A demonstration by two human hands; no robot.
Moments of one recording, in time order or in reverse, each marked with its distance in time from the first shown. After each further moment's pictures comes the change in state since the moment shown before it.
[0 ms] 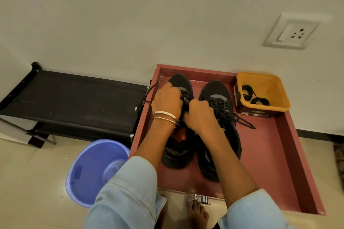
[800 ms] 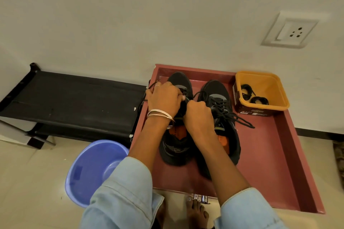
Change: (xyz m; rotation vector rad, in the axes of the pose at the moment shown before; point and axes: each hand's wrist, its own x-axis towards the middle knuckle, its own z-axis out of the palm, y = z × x) left_hand -0.001 -0.001 -0.017 0.054 -0.046 0.063; right_hand 0.001 0.003 0.016 -0.075 0.139 -0.014
